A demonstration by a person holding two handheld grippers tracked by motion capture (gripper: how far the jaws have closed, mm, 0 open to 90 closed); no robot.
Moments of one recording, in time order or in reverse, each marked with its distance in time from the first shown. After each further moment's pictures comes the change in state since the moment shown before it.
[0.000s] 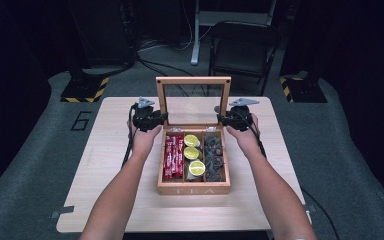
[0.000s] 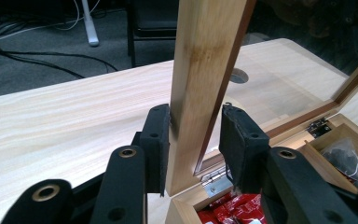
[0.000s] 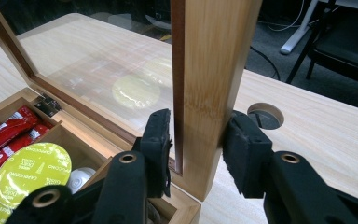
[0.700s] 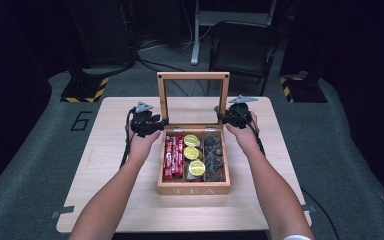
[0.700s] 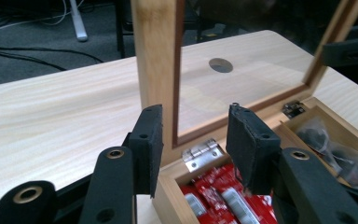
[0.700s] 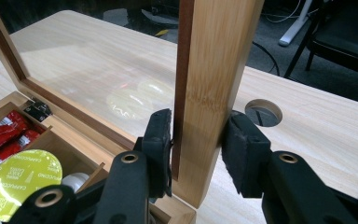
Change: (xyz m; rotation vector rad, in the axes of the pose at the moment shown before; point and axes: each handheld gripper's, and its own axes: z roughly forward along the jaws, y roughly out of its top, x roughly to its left) left arm -0.009 -0.009 -0.019 0.012 -0.049 -0.007; right arm -0.004 0.005 0.008 0.028 -0.011 0.026
